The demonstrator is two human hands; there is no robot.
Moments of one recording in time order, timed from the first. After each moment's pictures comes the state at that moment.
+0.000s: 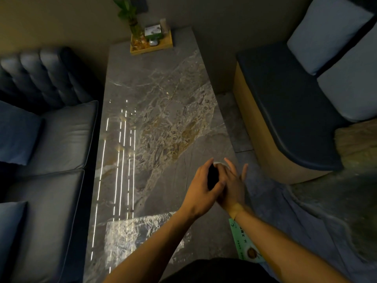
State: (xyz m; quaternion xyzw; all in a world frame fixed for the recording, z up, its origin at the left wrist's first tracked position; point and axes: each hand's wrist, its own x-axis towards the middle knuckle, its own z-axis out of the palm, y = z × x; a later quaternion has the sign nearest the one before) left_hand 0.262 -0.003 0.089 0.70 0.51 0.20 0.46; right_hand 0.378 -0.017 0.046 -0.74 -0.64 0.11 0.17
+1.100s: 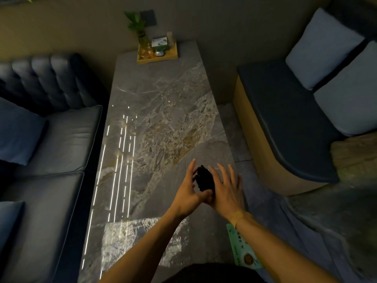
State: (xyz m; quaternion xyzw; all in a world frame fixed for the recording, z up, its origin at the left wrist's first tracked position) left_hand 0.229 0.004 0.077 0.60 0.52 0.22 0.56; right_hand 0.379 -0.025 0.049 -0.72 -0.67 0.17 0.06
